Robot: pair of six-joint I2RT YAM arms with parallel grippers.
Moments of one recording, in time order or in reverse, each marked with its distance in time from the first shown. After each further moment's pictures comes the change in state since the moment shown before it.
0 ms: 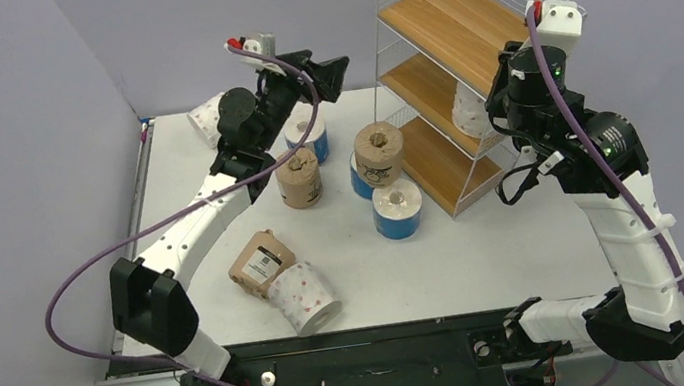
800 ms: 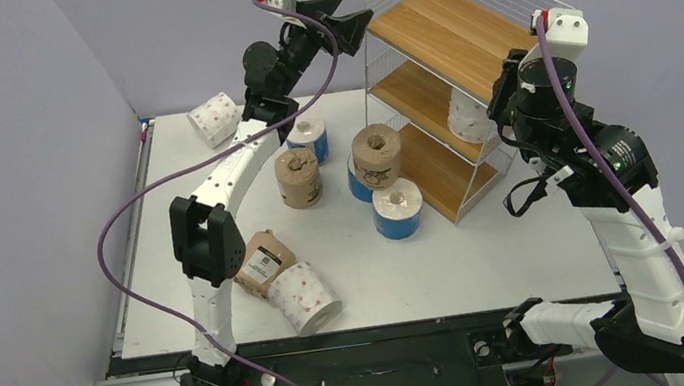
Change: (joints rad) left arm 0.057 0.538 0.640 0.131 0.257 -0.081; right arm 0.015 -0.080 -0.081 0.040 -0.031 -0.001
